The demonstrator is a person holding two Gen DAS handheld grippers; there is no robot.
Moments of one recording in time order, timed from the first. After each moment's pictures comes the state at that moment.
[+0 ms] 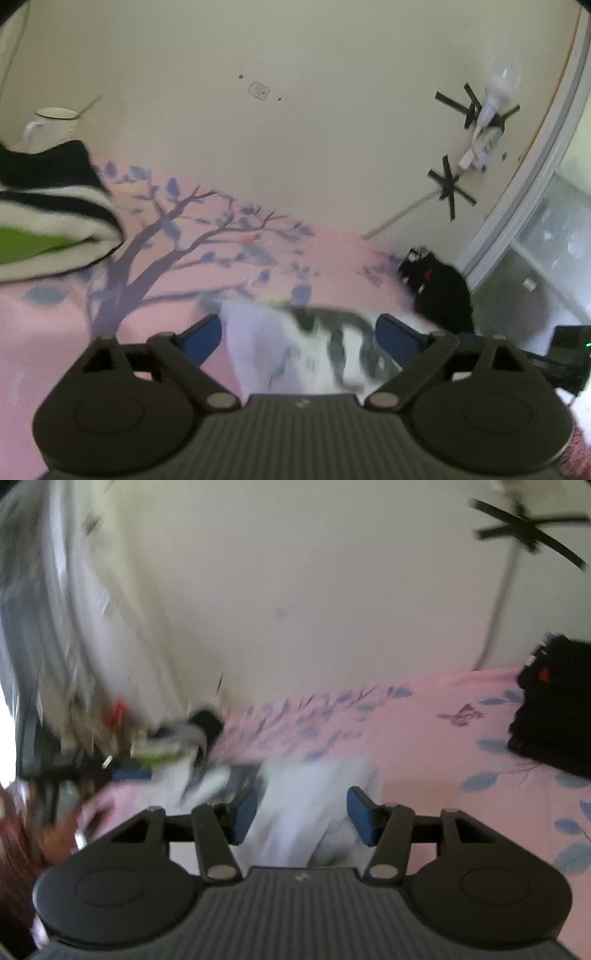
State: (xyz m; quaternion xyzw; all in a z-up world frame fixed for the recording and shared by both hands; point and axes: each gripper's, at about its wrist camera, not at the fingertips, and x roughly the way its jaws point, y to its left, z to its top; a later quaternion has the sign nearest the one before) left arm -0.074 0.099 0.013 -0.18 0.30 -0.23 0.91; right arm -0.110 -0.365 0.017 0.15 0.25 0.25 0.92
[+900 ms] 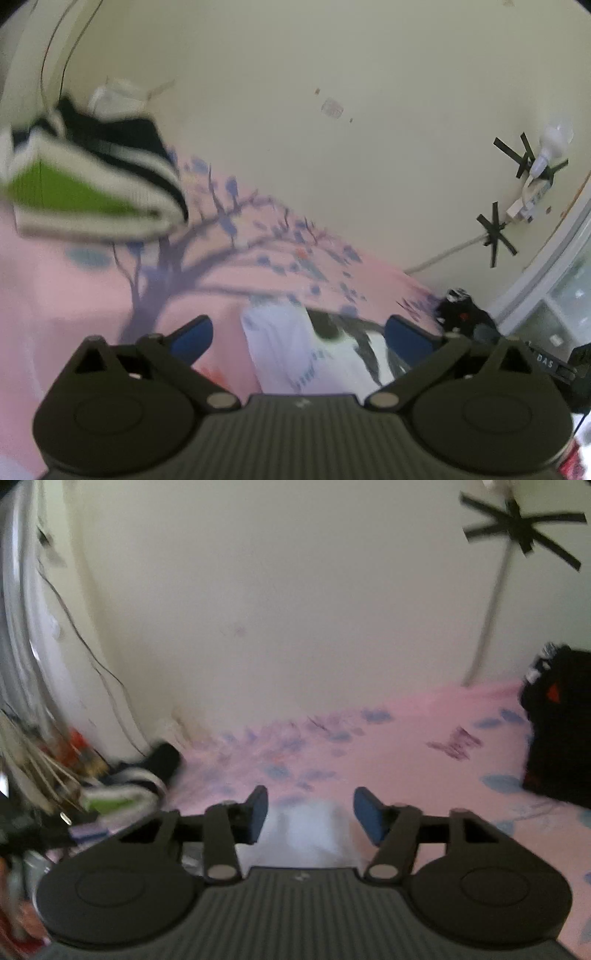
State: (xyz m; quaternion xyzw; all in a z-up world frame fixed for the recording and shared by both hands) left arm -0.083 0.124 -0.023 -0.26 0.29 -0.15 0.91; right arm -0.077 -0.301 0.032 0.15 0.22 0.22 0.94
